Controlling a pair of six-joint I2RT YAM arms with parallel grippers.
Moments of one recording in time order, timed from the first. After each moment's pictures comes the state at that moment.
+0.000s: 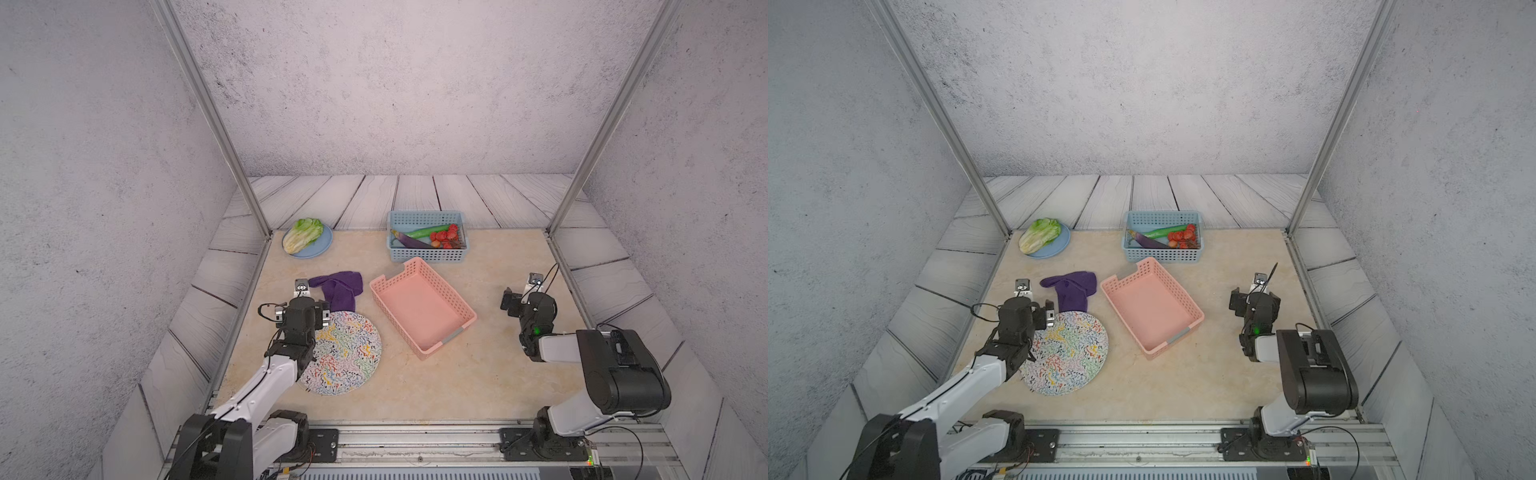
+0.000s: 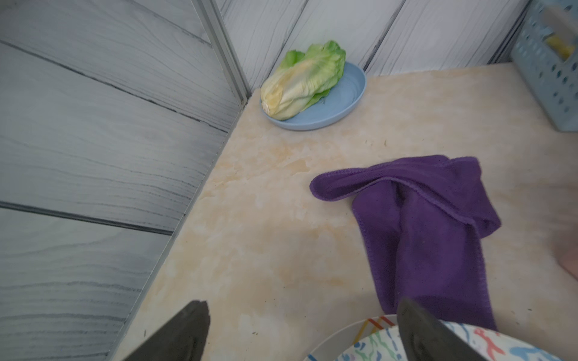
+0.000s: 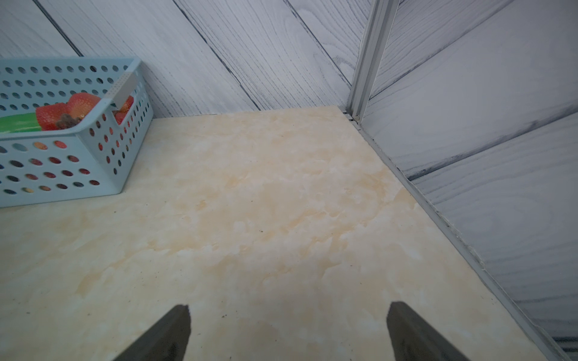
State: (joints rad) left arm -0.14 1.13 0.43 0.17 -0.38 0.00; right arm 0.02 1.56 0.41 0.79 0.23 0.03
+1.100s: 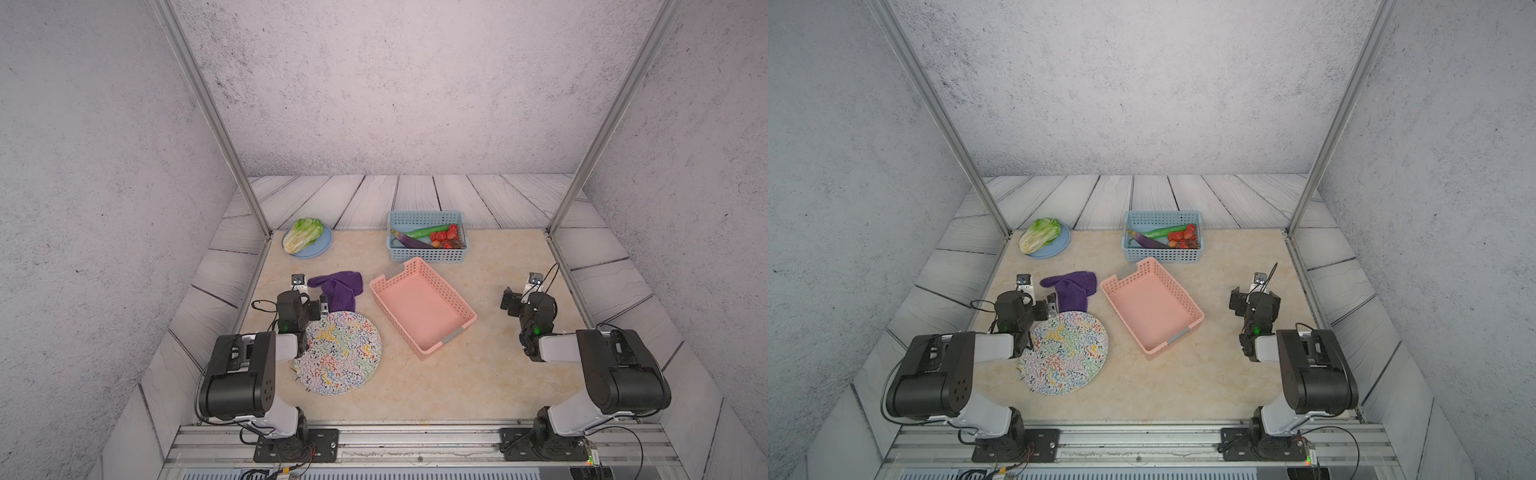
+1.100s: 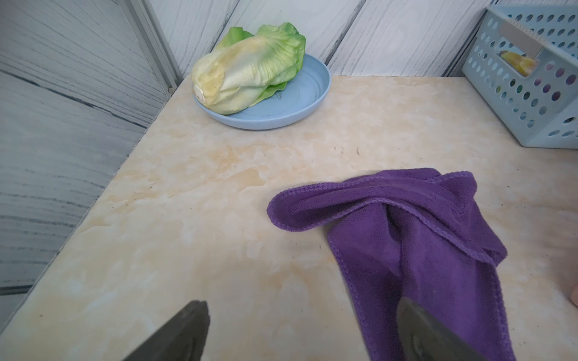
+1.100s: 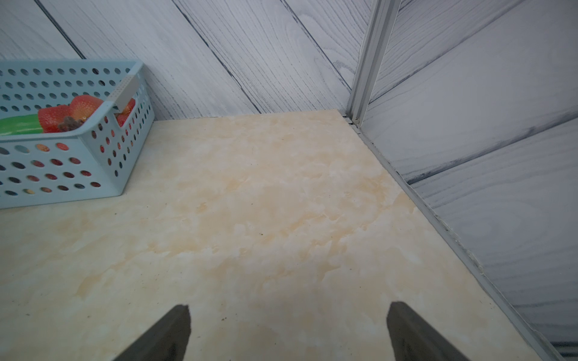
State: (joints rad) left arm 0.05 1.55 0.45 0.66 0.03 0.01; right arm 0.02 1.56 0.41 0.80 0.23 0.03
